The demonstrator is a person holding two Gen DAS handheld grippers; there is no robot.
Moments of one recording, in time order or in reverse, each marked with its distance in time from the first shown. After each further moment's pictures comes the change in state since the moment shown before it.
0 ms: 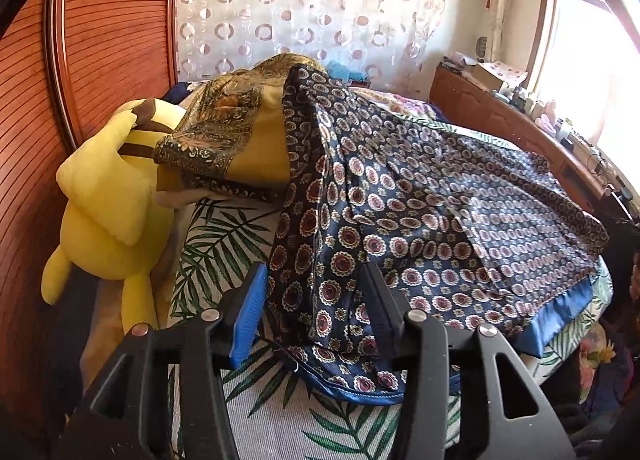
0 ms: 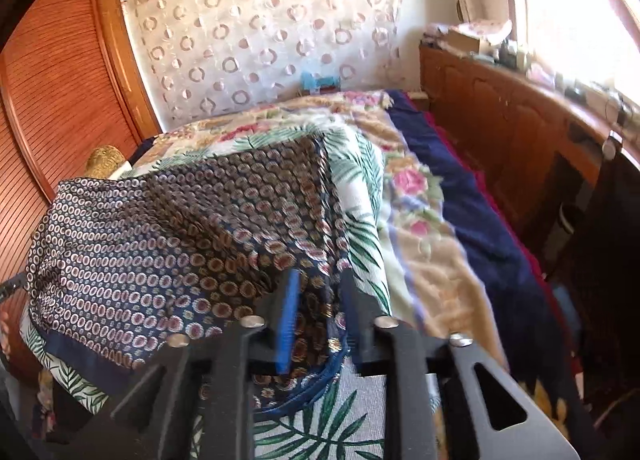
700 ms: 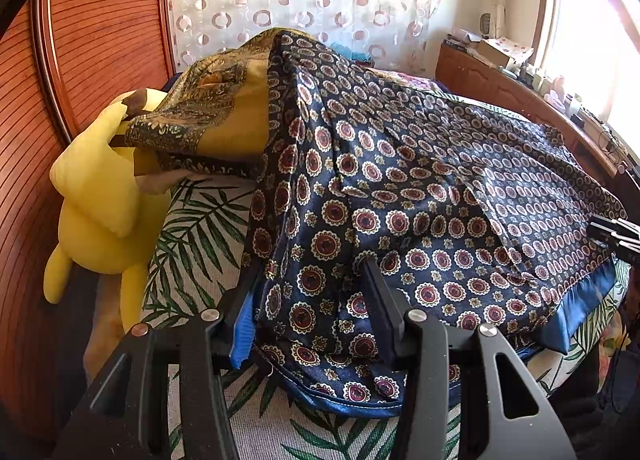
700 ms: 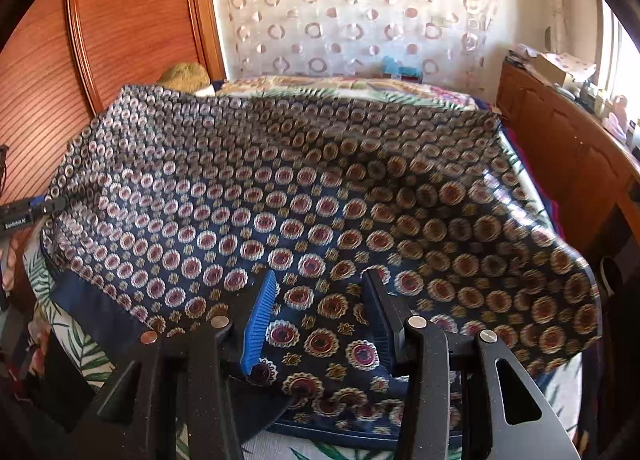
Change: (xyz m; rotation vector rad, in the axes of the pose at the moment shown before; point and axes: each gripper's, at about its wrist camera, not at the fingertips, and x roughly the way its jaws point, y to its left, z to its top) left arm 0.024 -0.020 -0.010 0.038 0.057 0.046; right arm 0.075 0.128 -0.049 -0.227 0.120 0.137
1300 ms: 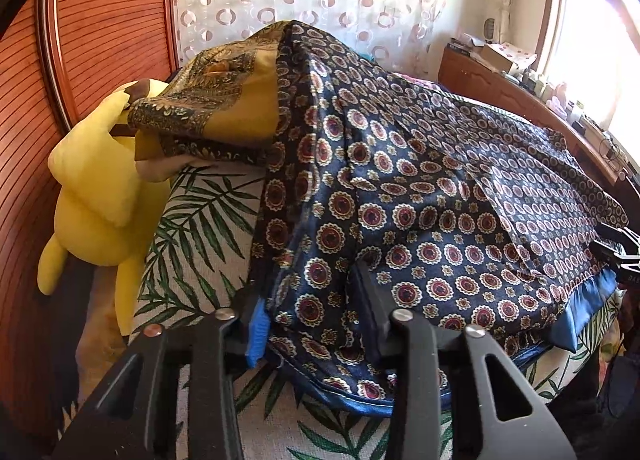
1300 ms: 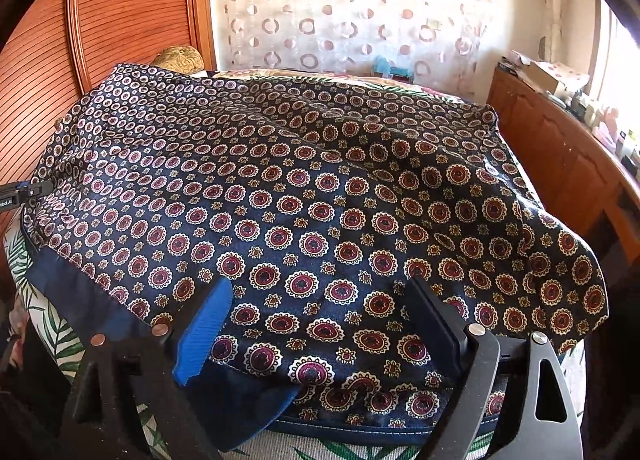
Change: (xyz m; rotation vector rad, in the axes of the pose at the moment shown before) left arm 0.006 0.007 -0.007 -0.030 -0.006 -0.010; right arm 0.013 0.019 -0.010 -0.033 -0.013 -0.073
